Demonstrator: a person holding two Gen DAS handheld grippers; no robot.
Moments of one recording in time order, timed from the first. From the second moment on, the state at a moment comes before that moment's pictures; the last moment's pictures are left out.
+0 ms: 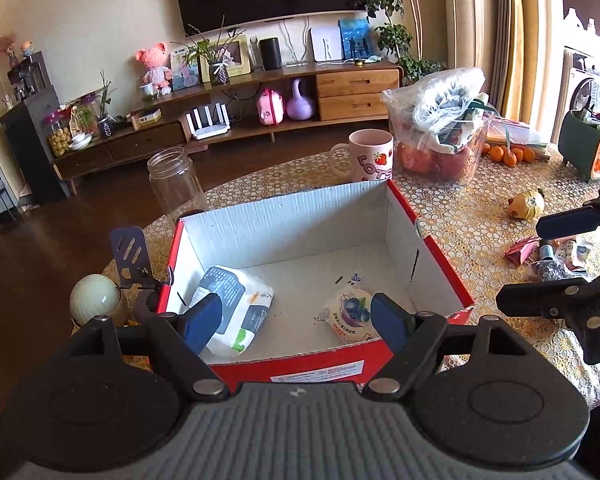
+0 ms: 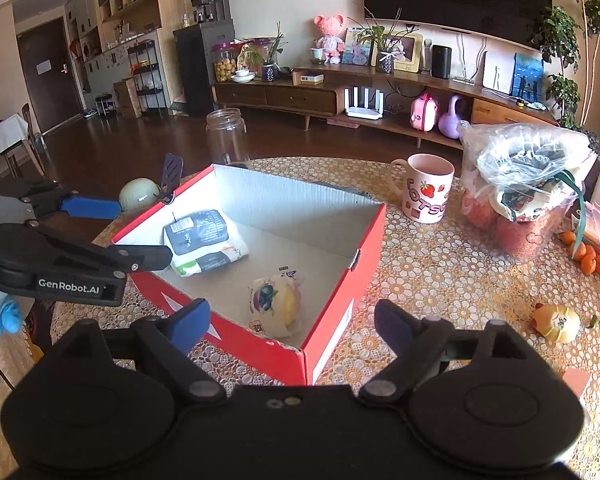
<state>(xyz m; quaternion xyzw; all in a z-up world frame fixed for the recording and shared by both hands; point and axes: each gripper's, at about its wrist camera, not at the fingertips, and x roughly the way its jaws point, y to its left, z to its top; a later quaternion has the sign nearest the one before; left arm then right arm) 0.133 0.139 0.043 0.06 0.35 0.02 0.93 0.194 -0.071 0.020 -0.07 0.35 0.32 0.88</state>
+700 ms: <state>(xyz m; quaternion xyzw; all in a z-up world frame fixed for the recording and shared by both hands) 0.087 0.016 0.031 0.06 0.31 -0.07 0.95 0.130 -0.221 0.001 -0.04 0.30 0.21 0.93</state>
